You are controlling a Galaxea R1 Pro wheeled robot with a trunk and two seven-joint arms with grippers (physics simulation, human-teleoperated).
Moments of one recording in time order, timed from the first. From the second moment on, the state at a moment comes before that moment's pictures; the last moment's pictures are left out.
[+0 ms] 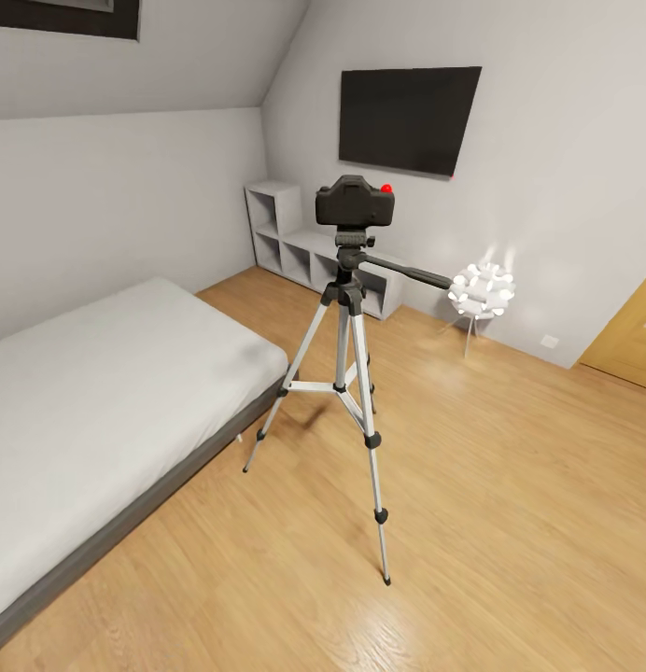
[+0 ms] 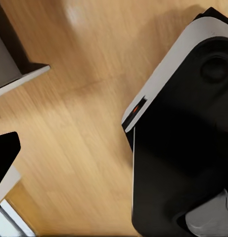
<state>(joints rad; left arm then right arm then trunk) -0.27 0.12 -0.95 0.00 1.48 0.08 0.13 -0.35 -0.30 -0.20 0.03 0.25 -0.03 0.33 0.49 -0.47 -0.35</state>
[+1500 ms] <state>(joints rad) -0.24 0.09 -0.95 -0.01 1.47 0.07 0.13 -0.27 -0.19 -0.21 0.03 0.25 -0.09 0.21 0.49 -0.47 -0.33</state>
